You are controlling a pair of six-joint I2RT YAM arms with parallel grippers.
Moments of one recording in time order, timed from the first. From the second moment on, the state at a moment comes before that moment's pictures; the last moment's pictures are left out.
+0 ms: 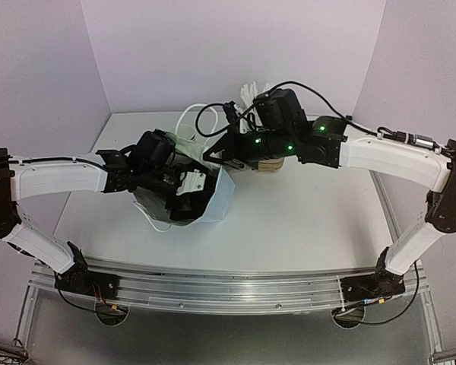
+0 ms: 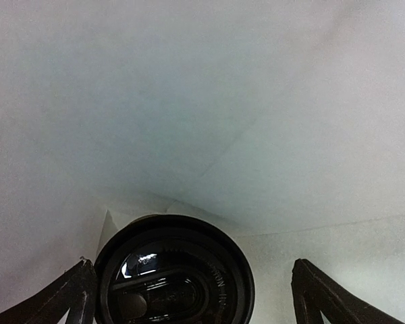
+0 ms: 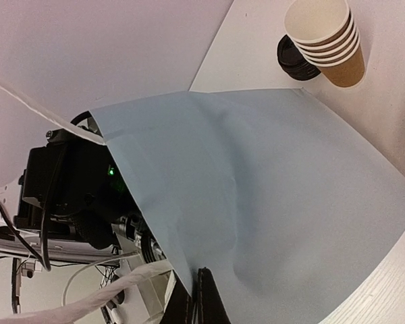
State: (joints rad) left arm -0.89 1.44 0.89 -0.19 0.45 0.83; right arm 1.02 1.63 1.41 -0.27 -0.24 0.87
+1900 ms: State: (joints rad) left arm -0.89 1.22 1.08 -0.27 0.47 0.37; right arm 0.93 1.76 1.60 -0.47 -0.28 0.54
